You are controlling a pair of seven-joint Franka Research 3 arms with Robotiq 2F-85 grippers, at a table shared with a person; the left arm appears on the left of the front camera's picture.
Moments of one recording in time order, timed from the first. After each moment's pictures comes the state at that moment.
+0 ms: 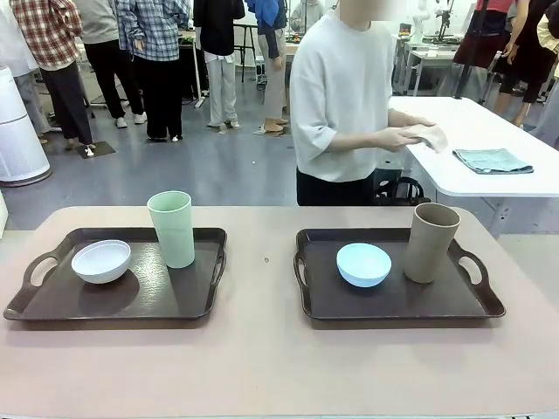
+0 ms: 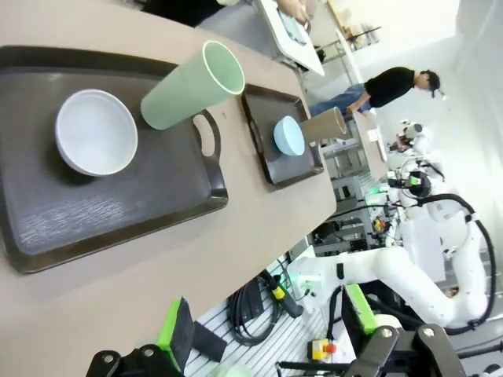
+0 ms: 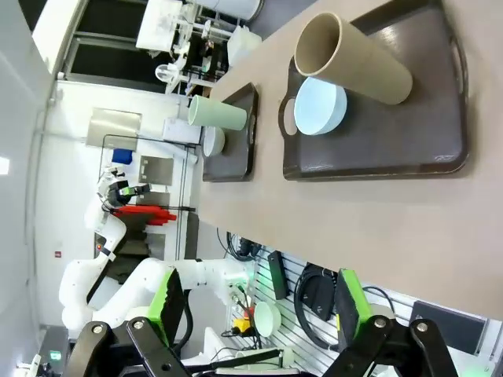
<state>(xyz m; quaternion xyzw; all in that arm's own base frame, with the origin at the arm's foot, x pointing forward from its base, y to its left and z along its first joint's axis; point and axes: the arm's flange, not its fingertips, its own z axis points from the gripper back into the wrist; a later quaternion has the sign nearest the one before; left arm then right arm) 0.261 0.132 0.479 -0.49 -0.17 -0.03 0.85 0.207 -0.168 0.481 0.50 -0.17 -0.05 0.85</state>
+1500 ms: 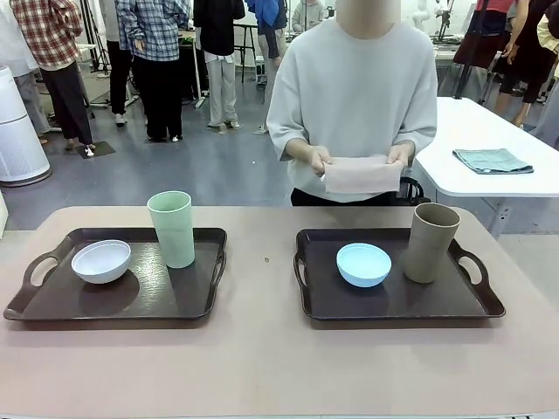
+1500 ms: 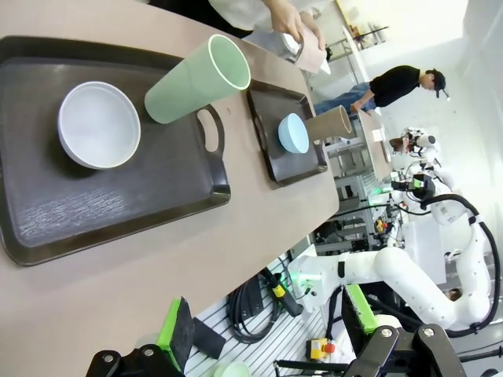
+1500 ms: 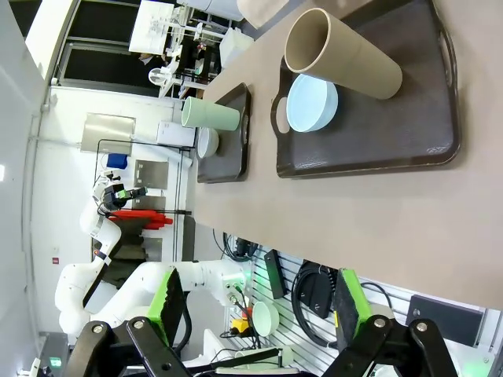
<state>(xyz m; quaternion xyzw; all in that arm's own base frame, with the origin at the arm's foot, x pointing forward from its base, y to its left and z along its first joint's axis) 0.261 0.129 0.480 -0.48 -0.16 -0.02 0.86 0.199 -0.171 0.481 0.49 -0.17 -0.06 0.85</state>
